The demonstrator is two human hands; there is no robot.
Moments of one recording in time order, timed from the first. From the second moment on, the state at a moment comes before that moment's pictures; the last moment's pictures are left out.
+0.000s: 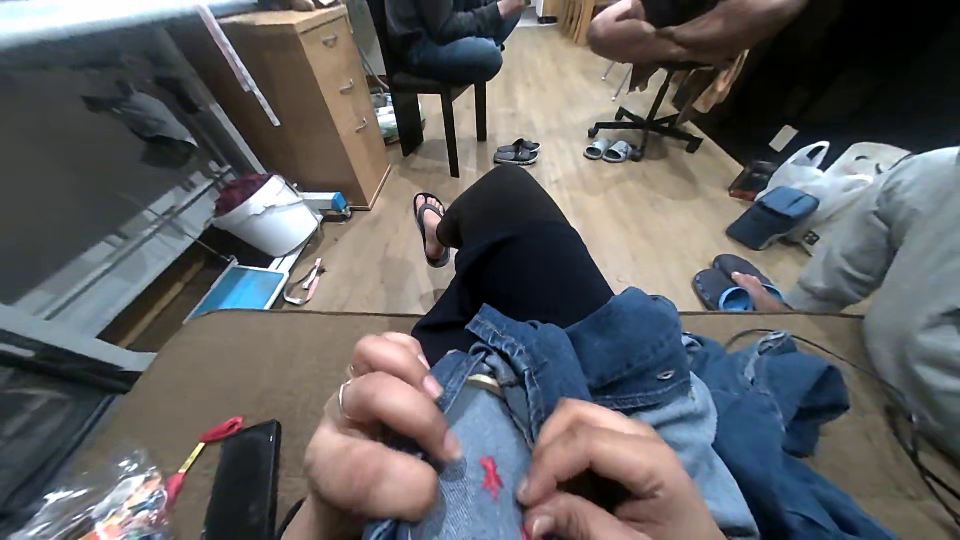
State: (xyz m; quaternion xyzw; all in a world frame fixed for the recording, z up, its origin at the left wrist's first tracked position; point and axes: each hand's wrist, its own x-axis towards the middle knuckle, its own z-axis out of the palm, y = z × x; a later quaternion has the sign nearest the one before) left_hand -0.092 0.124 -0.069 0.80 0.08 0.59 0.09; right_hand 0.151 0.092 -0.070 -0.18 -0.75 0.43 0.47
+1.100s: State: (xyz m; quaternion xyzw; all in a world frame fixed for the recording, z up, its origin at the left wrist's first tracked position) left_hand -0.052 0.014 -0.074 0.56 0.32 0.60 0.47; right_hand 0.127 0.079 -0.071 -0.17 -0.73 0.36 0.56
